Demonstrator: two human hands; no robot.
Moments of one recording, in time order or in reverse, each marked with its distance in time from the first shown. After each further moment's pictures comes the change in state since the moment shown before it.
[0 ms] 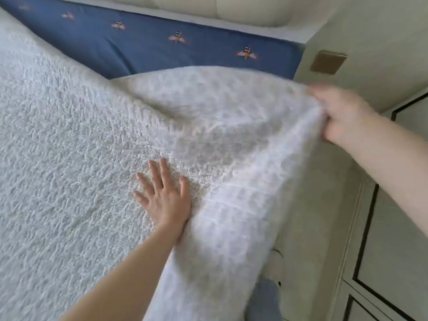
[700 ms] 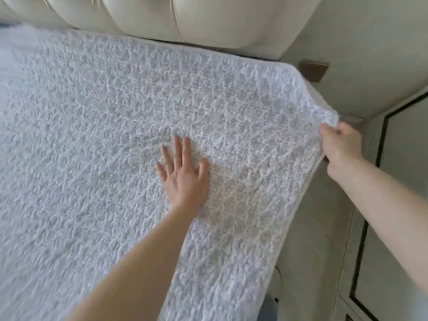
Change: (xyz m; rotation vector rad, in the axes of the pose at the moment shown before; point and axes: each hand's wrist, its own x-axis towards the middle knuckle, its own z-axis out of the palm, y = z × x) left_hand 0.041 0.131 0.000 -0.055 0.091 0.258; right_hand 0.052 0.030 -0.085 -0.139 0.505 -0.050
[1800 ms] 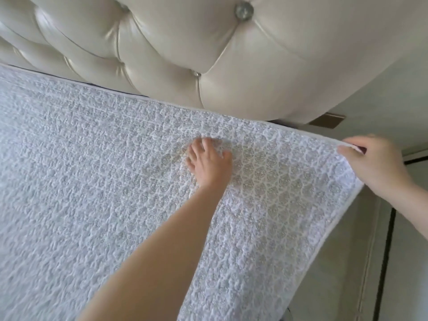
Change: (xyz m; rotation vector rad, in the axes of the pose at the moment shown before) left_hand 0.167 0.086 -0.053 -0.227 -0.018 -0.112; right_hand 0.067 -0.103 0.016 -0.698 -0.154 -0.560
